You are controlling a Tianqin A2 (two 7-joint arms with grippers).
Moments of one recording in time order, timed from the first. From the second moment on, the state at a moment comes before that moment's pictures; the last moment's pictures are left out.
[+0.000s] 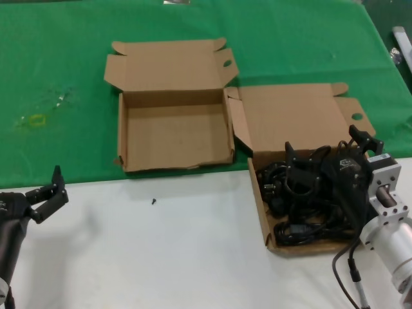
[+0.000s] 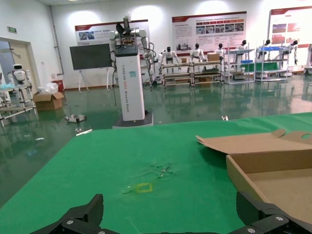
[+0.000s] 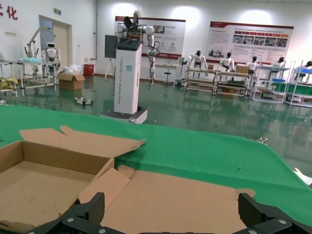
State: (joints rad) left arm 0.00 -0.30 1.60 -1.60 -1.80 0.00 0.00; right arm 0.03 0.30 -1.61 1.58 1.79 -0.03 -0.02
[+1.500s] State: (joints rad) left arm 0.00 -0.30 1.60 -1.60 -1.80 0.00 0.00; right arm 0.41 0.91 -1.87 1.43 1.83 -0.67 -0.04
